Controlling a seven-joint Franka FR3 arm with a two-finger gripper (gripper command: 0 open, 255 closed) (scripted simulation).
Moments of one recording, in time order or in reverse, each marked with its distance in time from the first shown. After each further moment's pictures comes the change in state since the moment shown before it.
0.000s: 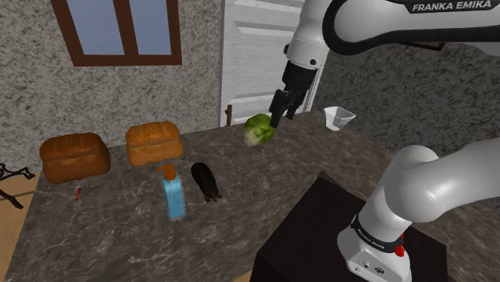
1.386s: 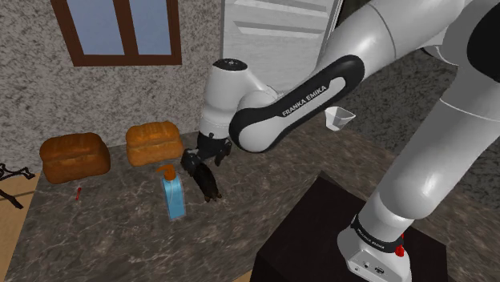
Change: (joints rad) arm -0.130 0.724 0.459 0.143 -0.298 0.687 0.688
